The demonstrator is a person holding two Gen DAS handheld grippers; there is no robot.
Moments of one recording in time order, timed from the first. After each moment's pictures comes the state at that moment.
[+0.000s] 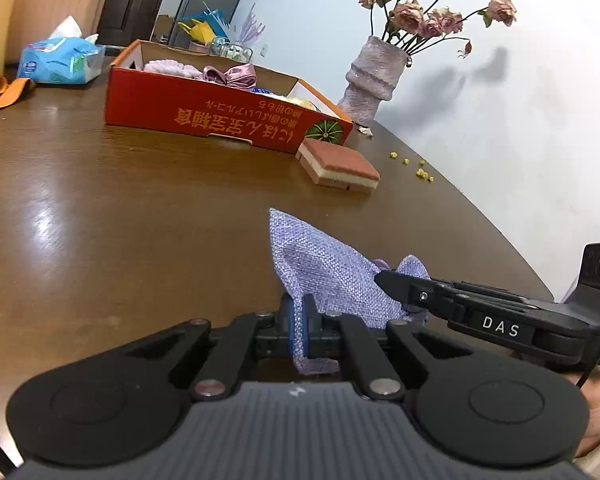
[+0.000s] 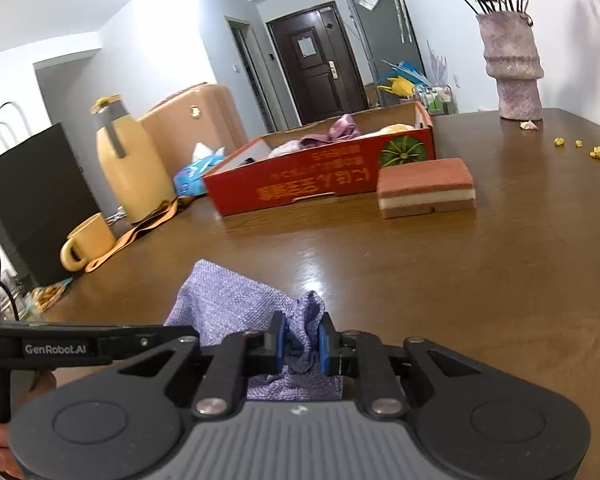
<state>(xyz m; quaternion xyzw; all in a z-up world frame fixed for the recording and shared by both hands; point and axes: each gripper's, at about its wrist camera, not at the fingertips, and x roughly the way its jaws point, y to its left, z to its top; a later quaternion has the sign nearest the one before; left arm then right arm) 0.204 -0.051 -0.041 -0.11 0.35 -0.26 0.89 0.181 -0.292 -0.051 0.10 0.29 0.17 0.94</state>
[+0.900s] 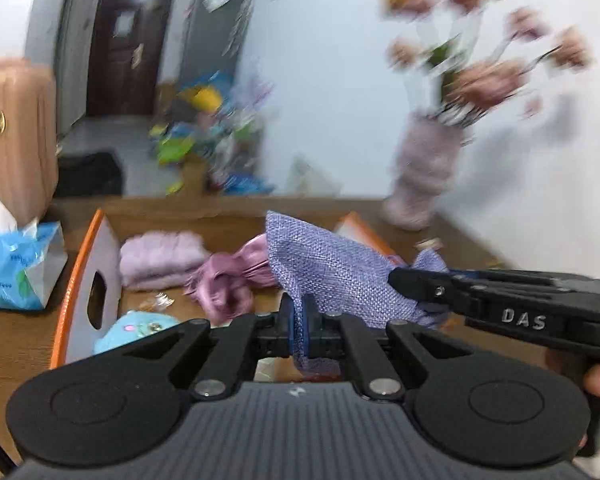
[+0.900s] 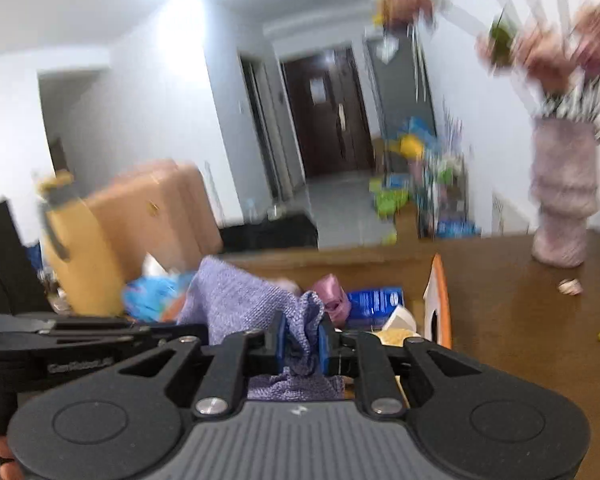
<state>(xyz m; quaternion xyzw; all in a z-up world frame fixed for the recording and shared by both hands) 0.473 -0.106 0.037 -0.03 0.30 -0.21 0.93 0.466 -0.307 0.035 0.07 0.27 0.17 0.95</state>
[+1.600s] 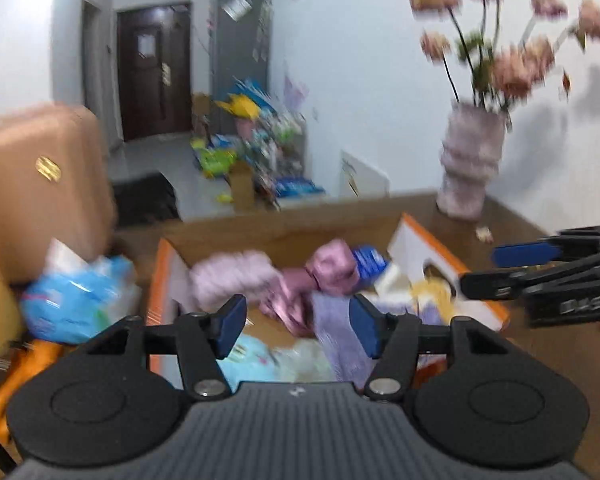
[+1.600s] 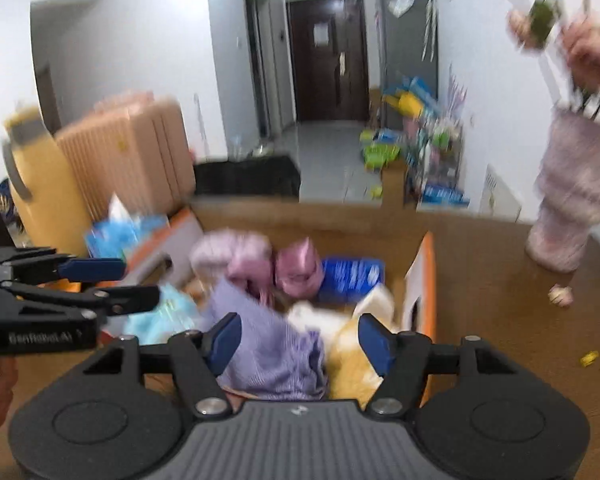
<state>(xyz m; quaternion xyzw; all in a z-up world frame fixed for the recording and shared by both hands) 0.445 -0.080 0.082 0.04 0.26 -0.14 0.95 0.449 -0.298 0.079 -0.01 0.29 0.14 0.95</state>
